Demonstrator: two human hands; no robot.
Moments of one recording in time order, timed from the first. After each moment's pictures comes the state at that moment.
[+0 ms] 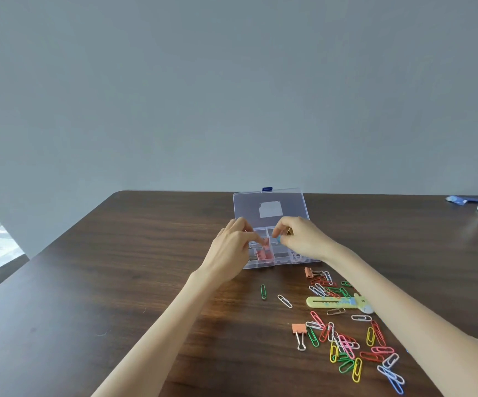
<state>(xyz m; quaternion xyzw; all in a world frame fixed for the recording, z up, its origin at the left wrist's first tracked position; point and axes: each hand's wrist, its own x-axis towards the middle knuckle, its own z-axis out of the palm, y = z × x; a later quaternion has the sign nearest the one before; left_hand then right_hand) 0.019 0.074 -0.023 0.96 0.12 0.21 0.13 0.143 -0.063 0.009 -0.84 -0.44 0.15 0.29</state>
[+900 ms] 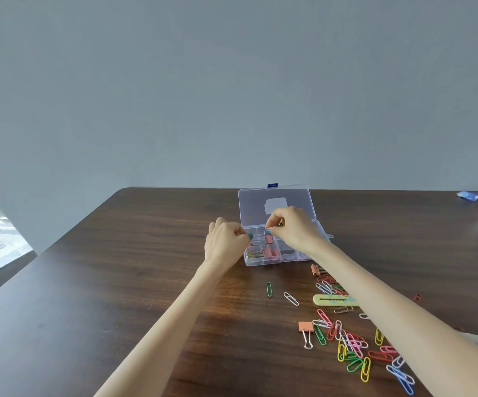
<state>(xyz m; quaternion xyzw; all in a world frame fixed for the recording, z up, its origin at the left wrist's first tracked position) 0.021 0.081 -0.017 0.88 0.34 0.19 0.26 0.136 -0.033 0.001 -0.84 -0.42 0.07 0.35</state>
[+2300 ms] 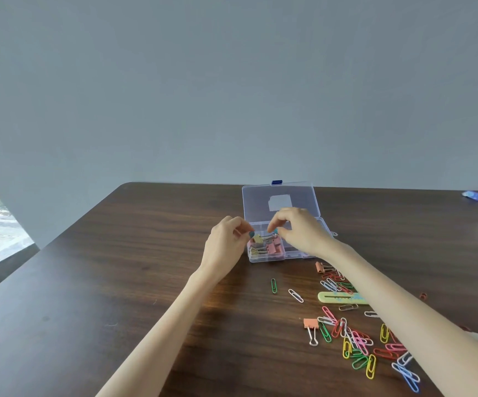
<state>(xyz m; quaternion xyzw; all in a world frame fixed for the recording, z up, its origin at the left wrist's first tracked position) 0.004 0.086 -0.027 0.87 0.26 0.26 0.32 0.143 -0.040 -0.007 -0.80 -0.51 0.06 0.31</state>
